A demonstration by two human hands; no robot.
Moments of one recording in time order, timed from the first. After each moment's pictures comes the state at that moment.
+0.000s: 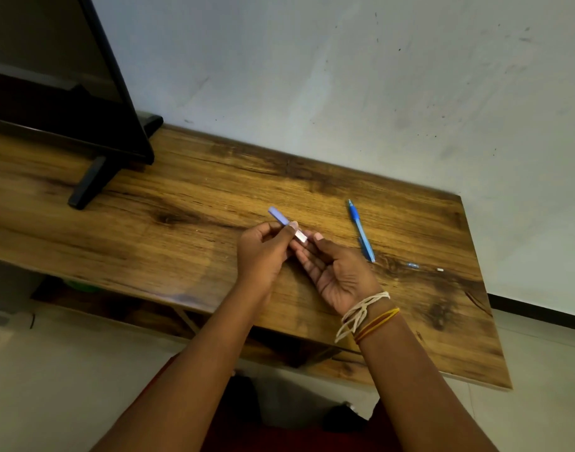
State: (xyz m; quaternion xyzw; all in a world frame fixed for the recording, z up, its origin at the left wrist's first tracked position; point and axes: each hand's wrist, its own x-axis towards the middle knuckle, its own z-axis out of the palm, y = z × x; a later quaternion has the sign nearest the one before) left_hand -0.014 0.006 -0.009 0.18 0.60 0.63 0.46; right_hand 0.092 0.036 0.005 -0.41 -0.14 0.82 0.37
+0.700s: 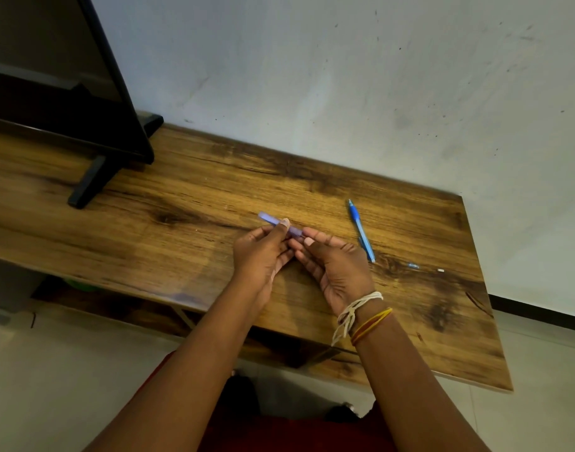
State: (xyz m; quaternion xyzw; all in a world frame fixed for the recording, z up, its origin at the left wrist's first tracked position) left_hand -0.018 0.008 -0.008 0.06 0.52 0.66 0.54; right_hand 0.087 0.033 0.001 -0.46 -0.26 0.75 0.41
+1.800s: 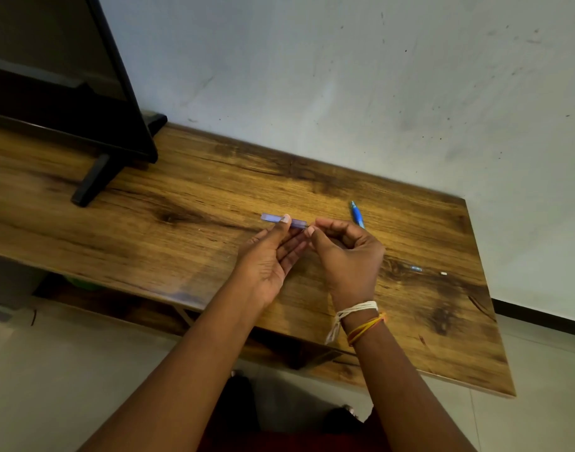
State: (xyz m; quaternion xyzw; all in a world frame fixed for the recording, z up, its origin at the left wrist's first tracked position) left_hand -0.020 0.010 -0.010 0.01 0.39 0.68 0.62; right_hand 0.081 0.030 0.002 -0.52 -0.48 0.48 0.52
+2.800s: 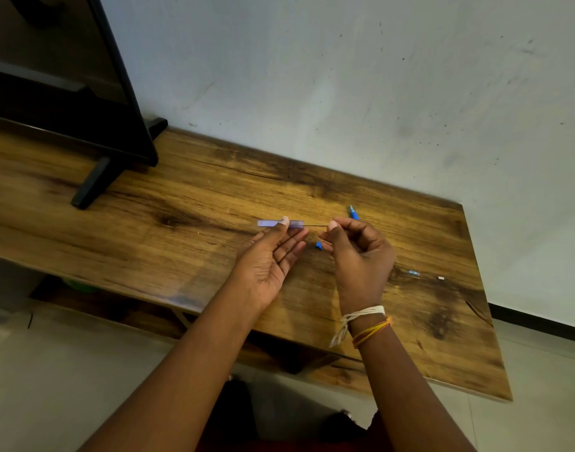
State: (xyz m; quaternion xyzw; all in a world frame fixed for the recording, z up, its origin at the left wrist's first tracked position) left_hand -0.022 0.008 -0.003 0.01 0.38 0.68 0.62; right_hand 0.088 0.035 0.008 -0.50 -0.45 0.46 0.58
